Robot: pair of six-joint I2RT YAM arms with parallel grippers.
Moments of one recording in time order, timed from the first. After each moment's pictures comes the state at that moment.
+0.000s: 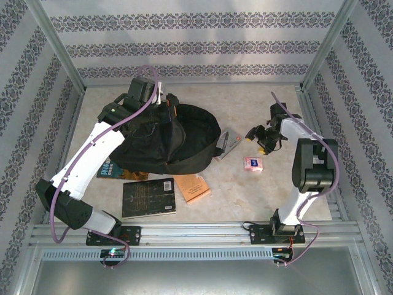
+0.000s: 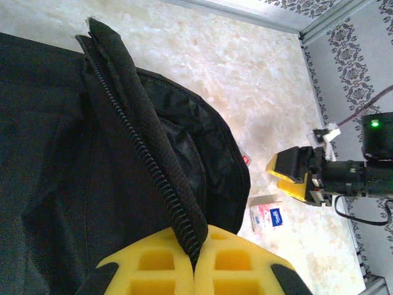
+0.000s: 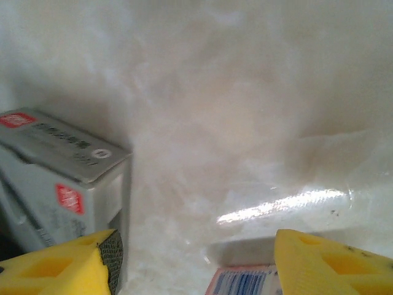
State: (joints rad) left arm -0.47 1.47 1.61 -0.84 0.14 -0.57; right arm -0.06 1.80 1.19 -0.75 -0.38 0.61
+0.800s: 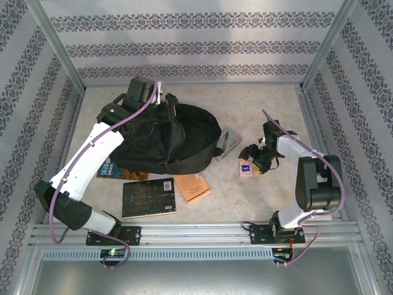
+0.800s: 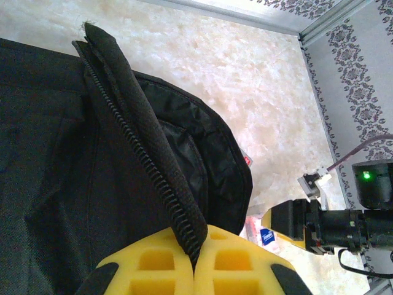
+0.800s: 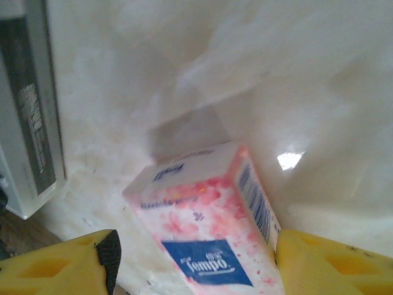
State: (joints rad) left arm -0.47 1.46 1.61 -0.84 0.14 -0.56; right arm 0.05 1.57 0.91 -0.77 -0.42 0.59
